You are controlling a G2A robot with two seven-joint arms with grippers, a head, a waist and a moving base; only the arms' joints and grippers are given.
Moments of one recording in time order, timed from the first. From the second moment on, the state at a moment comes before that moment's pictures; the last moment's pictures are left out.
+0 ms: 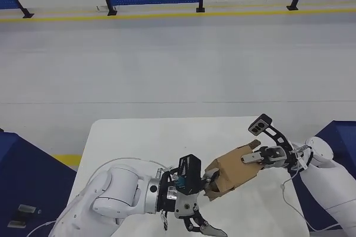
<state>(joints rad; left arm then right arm) 1.12 -1.07 -0.93 -2.12 0.39 -0.70 -0.71 -1.10 -0.79 1.16 -1.47 1.13 -0.10 1.54</state>
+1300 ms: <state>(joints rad) 1.17 -1.05 -1.05 -2.17 0.44 -0.73 -0.63 -1.04 -0.84 1.17 -1.34 1.30 0.23 1.54</state>
